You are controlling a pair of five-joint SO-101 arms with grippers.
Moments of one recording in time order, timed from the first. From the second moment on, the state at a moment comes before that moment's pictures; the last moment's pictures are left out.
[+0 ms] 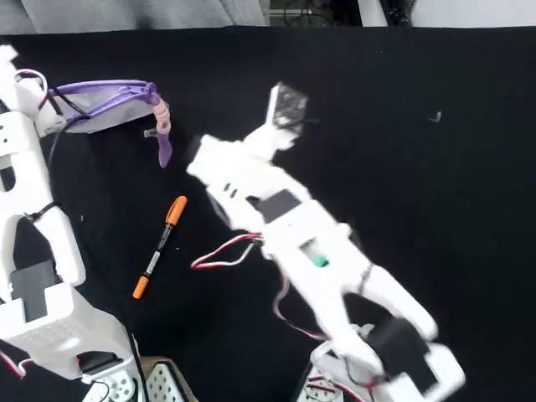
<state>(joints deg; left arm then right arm) -28.8 8.6 -21.5 79.4 10.3 -33.8 -13.0 39.7 15.9 -50.6</state>
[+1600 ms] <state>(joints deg) -29.8 10.1 -25.0 81.8 10.2 -30.6 55.5 -72.7 99.1 -43.9</state>
